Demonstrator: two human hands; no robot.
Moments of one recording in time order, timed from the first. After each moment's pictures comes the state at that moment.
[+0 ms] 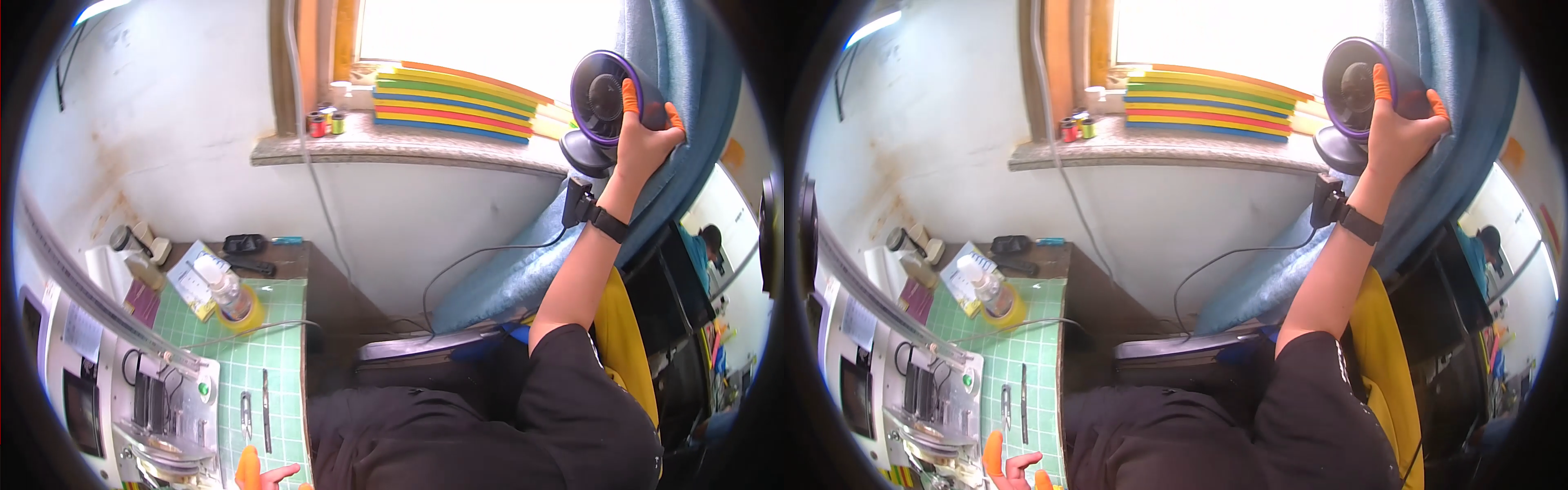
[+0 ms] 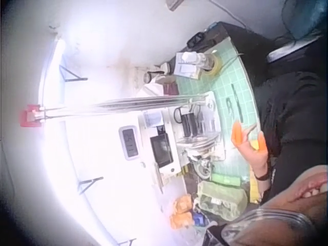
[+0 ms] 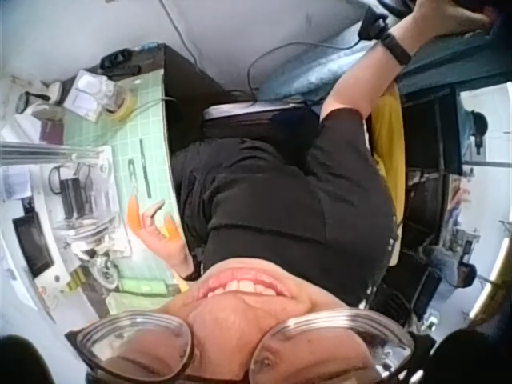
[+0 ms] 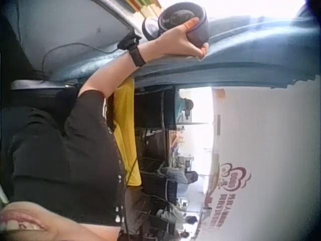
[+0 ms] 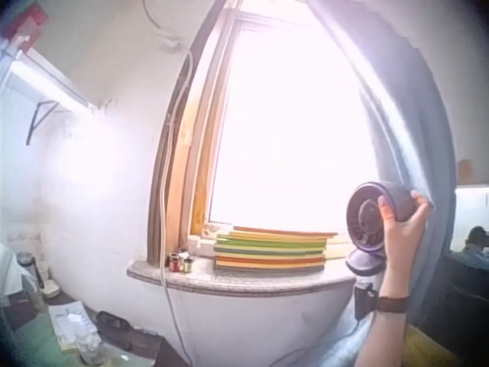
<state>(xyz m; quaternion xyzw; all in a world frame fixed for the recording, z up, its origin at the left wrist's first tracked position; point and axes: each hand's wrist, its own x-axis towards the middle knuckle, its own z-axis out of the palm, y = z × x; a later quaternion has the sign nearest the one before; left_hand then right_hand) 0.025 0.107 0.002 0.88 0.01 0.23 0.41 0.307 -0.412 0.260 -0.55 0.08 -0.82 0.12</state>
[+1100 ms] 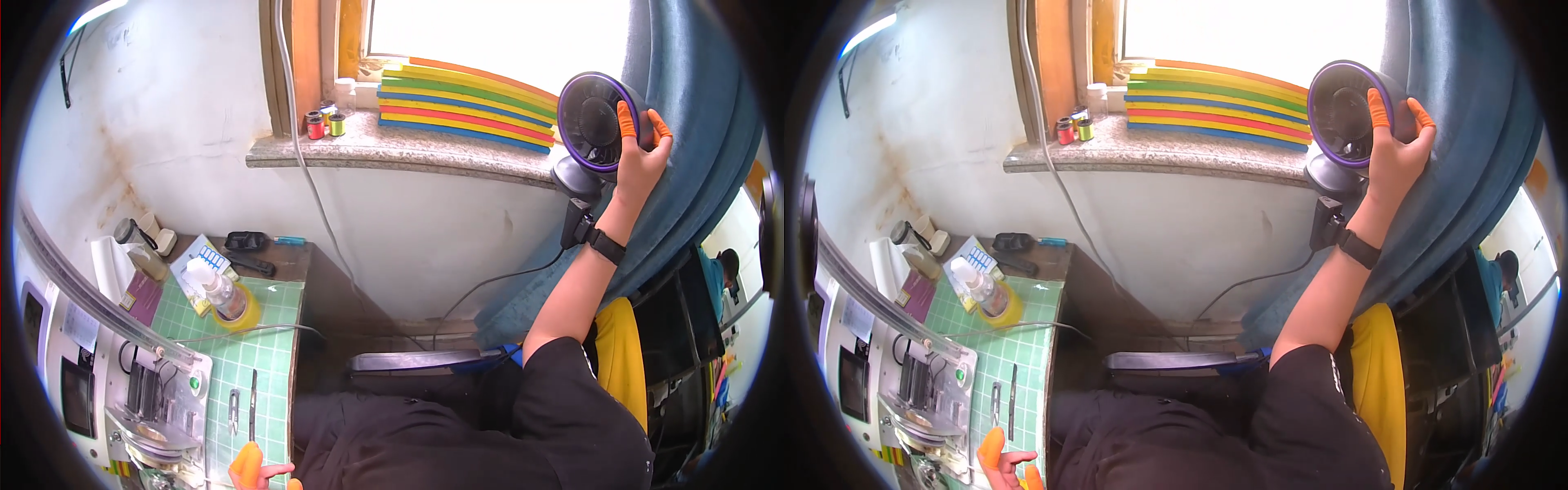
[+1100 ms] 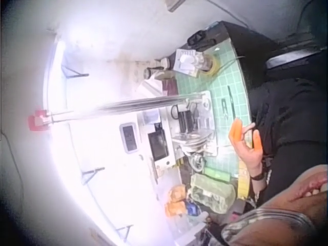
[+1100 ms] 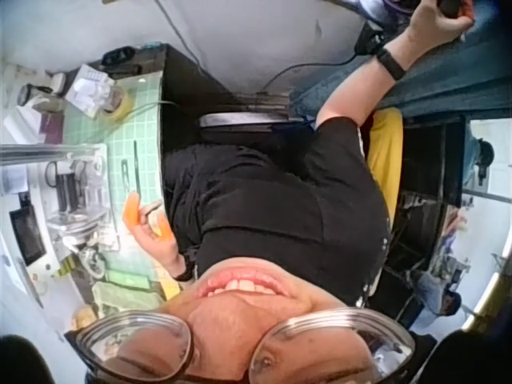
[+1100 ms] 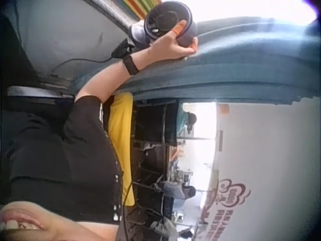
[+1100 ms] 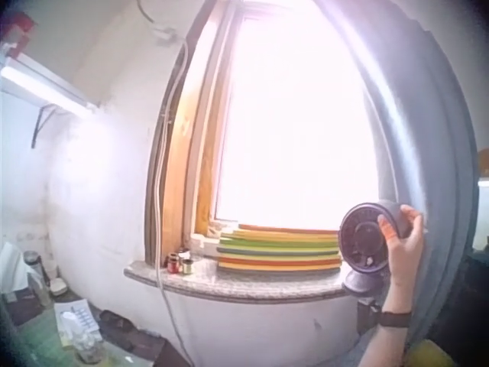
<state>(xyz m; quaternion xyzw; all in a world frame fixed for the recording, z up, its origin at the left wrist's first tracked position) 0.038 0.059 0.011 0.82 0.04 0.23 0.53 0.353 -0.430 0.216 -0.63 0.06 -0.73 0.26</state>
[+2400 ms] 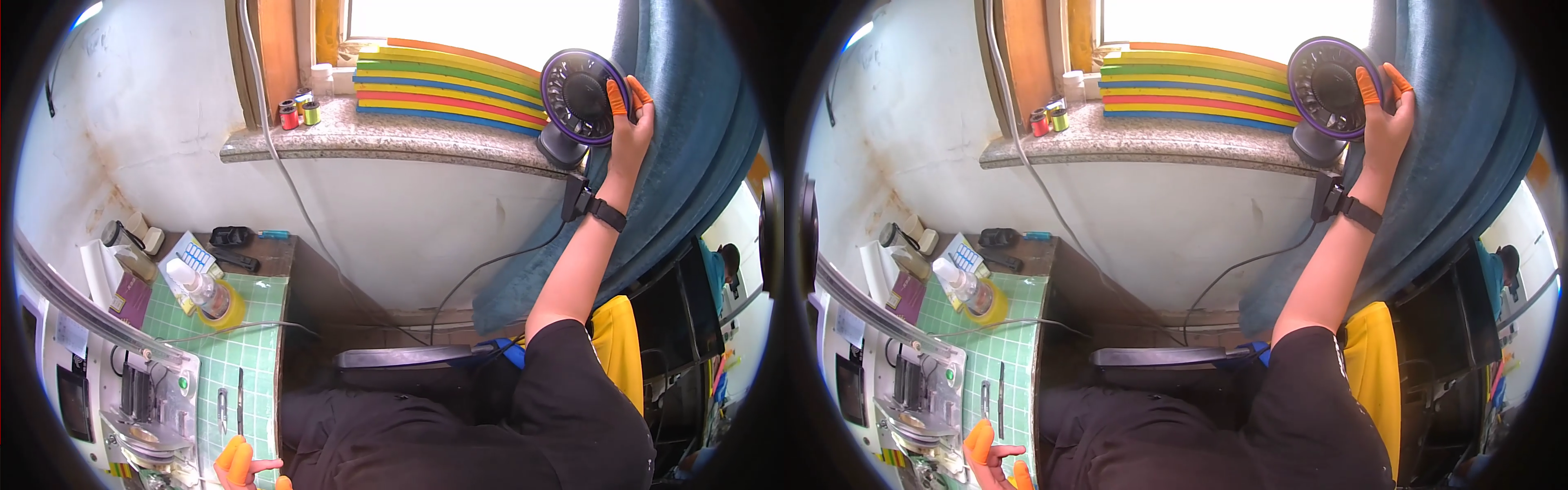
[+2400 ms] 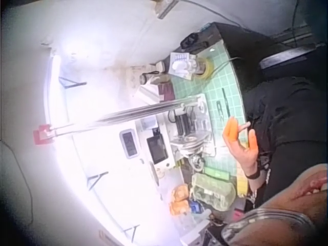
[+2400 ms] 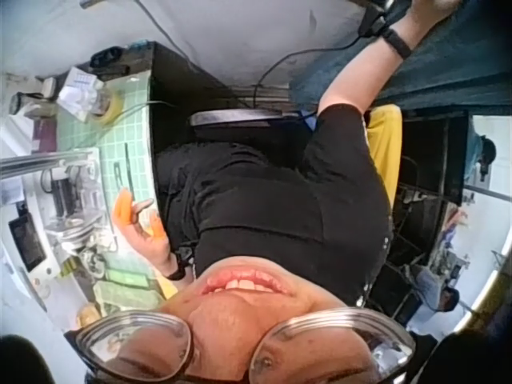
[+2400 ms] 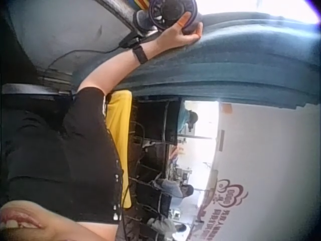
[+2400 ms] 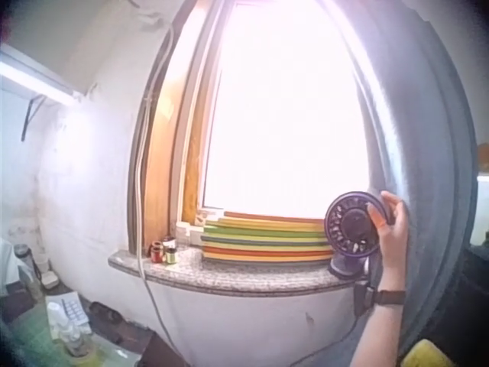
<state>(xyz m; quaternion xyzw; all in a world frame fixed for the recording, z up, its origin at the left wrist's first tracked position) 0.056 0.051 0.024 0.86 0.00 0.22 0.47 0.402 -0.500 0.209 -0.65 -0.09 -0.66 0.36</state>
